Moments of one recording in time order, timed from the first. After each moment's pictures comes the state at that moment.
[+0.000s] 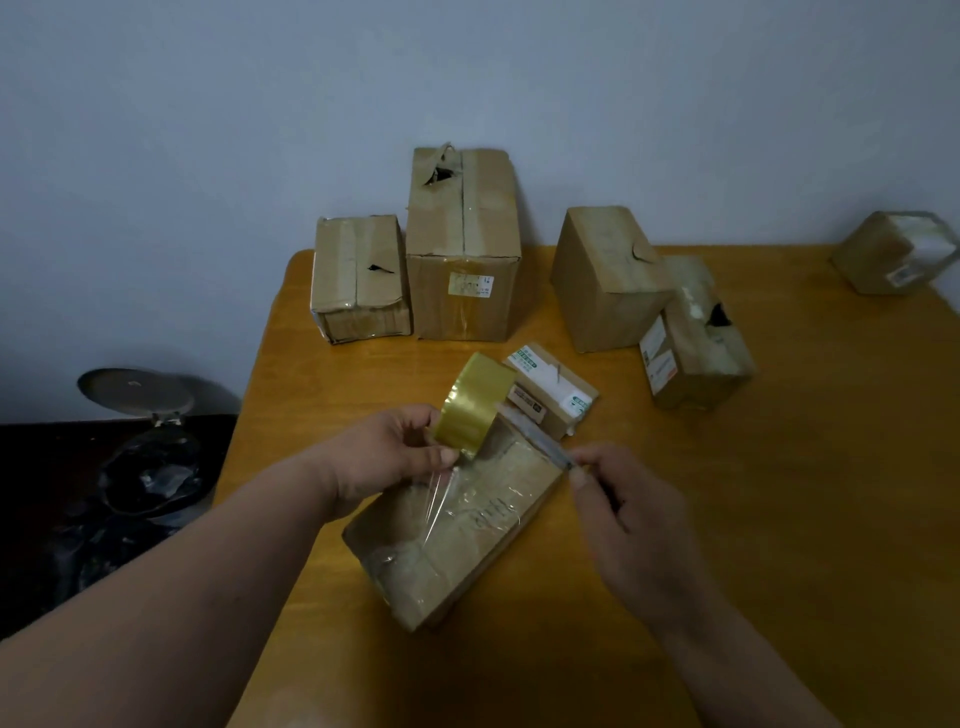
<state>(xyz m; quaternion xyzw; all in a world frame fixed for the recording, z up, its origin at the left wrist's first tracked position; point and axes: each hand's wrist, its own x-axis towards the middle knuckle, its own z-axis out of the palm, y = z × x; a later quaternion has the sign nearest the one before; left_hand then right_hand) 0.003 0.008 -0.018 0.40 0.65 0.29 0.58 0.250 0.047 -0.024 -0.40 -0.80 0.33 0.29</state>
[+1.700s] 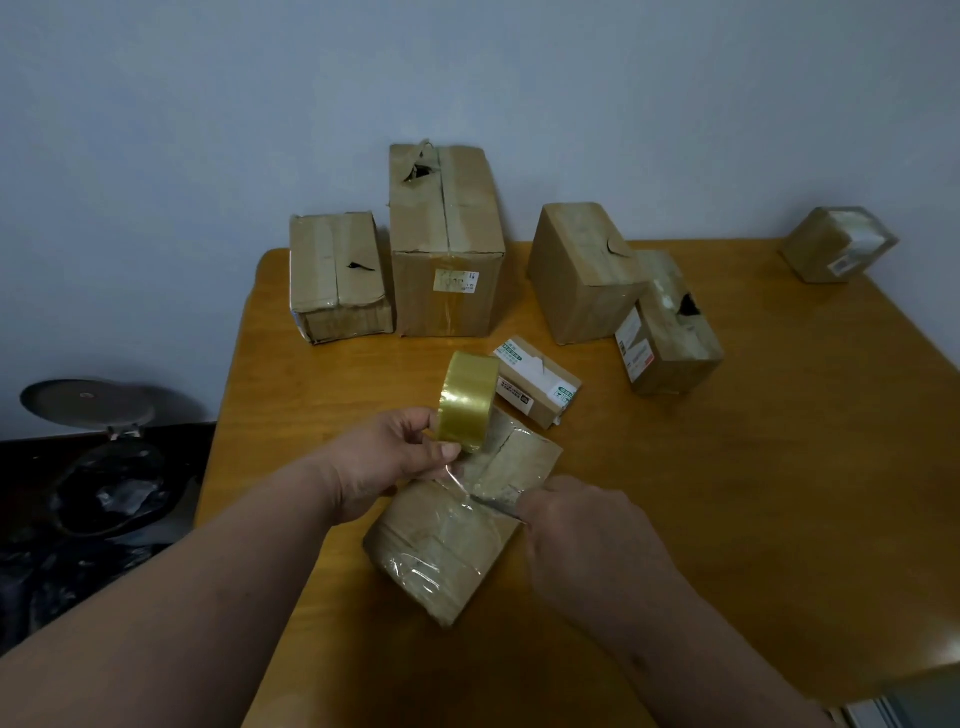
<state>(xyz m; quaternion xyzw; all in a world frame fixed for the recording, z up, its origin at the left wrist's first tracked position) -0.004 0.006 -0.035 0.35 0.58 0.34 0.65 0.216 0.008 0.010 -0.42 -0.90 0.14 -0.01</state>
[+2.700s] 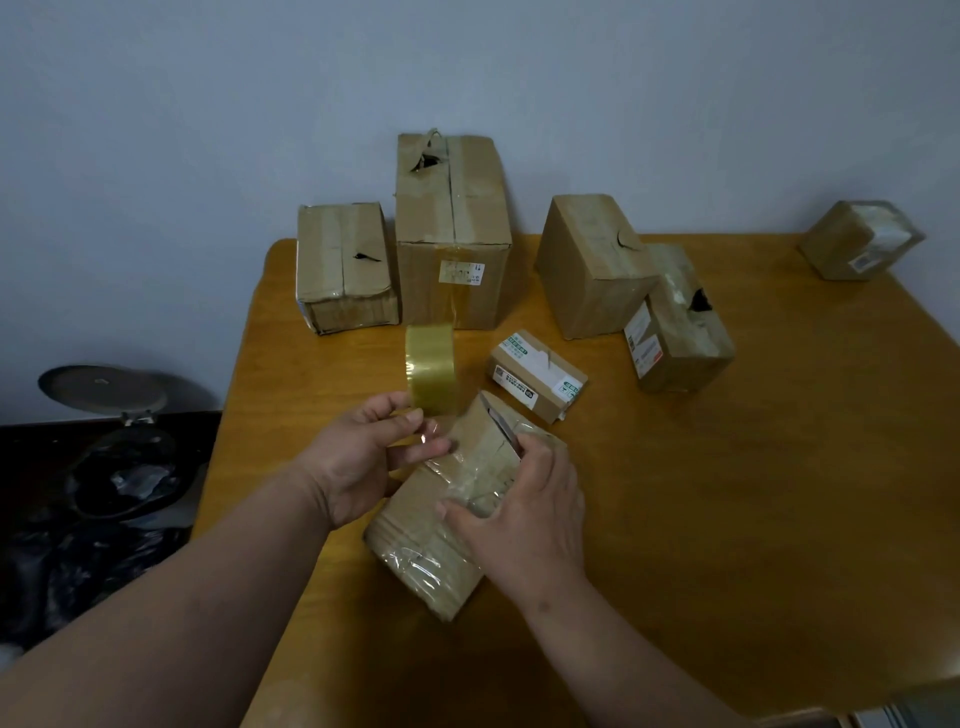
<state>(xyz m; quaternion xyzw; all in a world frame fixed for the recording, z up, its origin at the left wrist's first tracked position) -0.006 0.000 -0.052 0.16 0.54 0.52 0.65 0.179 0.009 -0.079 -0.57 -0.77 0.20 0.21</state>
